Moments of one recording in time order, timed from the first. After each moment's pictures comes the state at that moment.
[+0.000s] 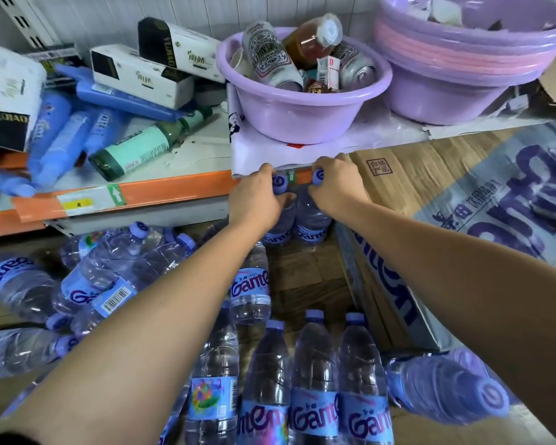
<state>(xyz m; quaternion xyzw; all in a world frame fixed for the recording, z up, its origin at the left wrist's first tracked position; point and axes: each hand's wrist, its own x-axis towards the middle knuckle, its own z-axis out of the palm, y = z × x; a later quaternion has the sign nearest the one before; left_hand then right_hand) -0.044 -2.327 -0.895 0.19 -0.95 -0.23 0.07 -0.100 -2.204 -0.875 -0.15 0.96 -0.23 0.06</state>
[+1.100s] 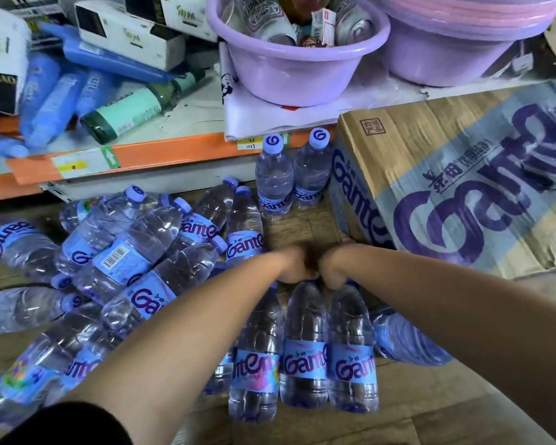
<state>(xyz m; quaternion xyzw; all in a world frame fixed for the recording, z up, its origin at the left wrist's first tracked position) 0.031 -2.252 -0.966 0.00 -0.91 -0.21 -0.37 -0.013 -2.161 -0.961 -0.36 0.75 0.32 0.46</state>
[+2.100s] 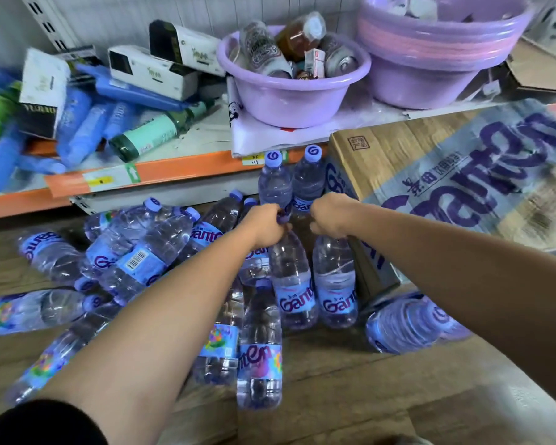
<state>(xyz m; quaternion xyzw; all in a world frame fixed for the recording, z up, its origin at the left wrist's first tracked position) 0.028 -2.294 -0.906 0.12 -0.95 -0.26 -0.15 -0.032 -2.161 -0.868 -0.34 0.90 0.11 0.24</state>
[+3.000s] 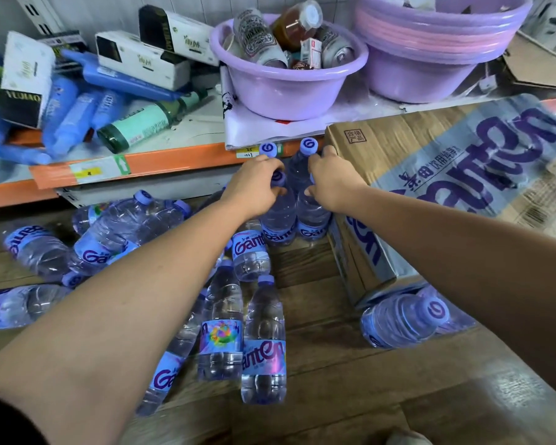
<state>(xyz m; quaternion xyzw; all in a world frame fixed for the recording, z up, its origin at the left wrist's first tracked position) 0.005 -2.305 -0.876 0.05 -0.98 -0.21 0.02 -0.045 -2.164 -0.857 -0.26 0.96 -0.03 0.11</state>
